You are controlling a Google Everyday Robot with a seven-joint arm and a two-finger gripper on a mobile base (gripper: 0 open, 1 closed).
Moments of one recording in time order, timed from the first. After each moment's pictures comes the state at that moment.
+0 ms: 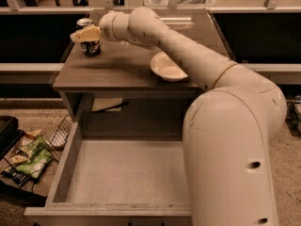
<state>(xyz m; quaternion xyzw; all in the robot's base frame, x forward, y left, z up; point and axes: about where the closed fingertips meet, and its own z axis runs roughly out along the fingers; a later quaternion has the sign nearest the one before) 0.842 0.194 0.911 -0.37 0.67 0.27 0.58</state>
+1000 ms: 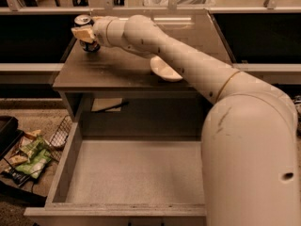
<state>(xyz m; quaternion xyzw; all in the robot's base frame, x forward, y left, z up) 0.810 0.217 0.918 -0.39 0.64 0.28 0.61</state>
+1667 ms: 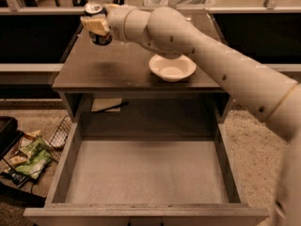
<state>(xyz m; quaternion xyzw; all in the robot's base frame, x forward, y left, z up) 0.745 0.157 0.978 -0.38 0.61 0.27 0.64</state>
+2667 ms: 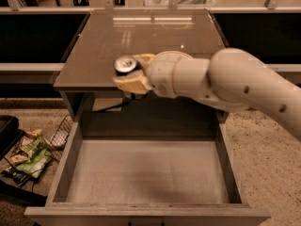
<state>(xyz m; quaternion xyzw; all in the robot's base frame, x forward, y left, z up) 0.560 0.054 0.921 -0.46 0.64 0.24 0.57</state>
